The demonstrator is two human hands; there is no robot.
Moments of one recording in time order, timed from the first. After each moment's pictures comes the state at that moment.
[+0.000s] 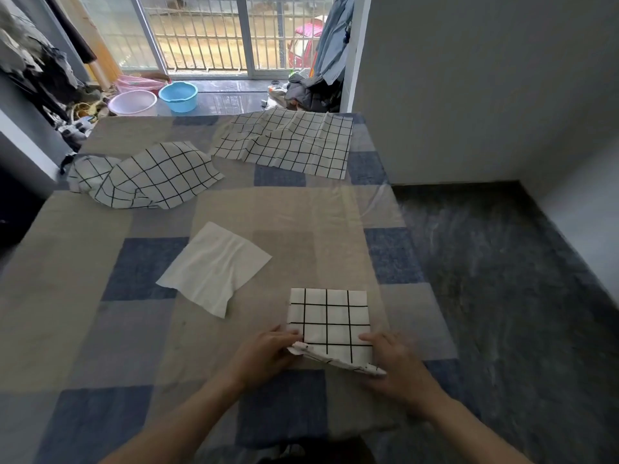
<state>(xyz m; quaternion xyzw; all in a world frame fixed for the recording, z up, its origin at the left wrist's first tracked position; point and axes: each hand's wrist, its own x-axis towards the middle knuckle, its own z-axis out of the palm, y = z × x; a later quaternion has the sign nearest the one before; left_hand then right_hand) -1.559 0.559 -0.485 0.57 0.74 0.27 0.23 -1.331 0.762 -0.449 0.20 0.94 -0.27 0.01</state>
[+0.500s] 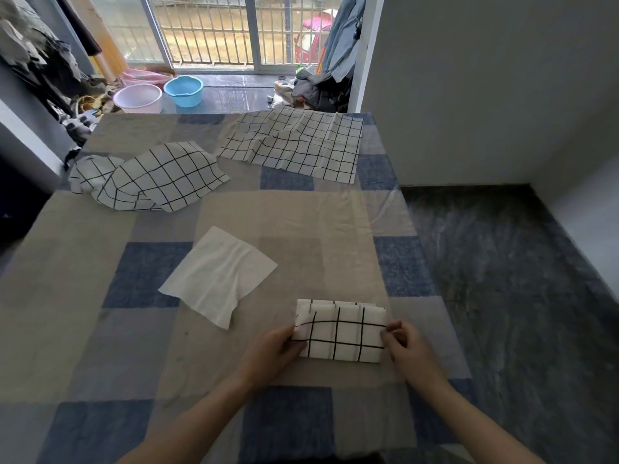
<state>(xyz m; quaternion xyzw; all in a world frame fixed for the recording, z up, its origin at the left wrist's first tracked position) -1.571 0.577 -0.491 0.42 0.81 0.32 0.26 -1.371 0.787 -0.448 0.44 0.74 -0.51 -0.07</state>
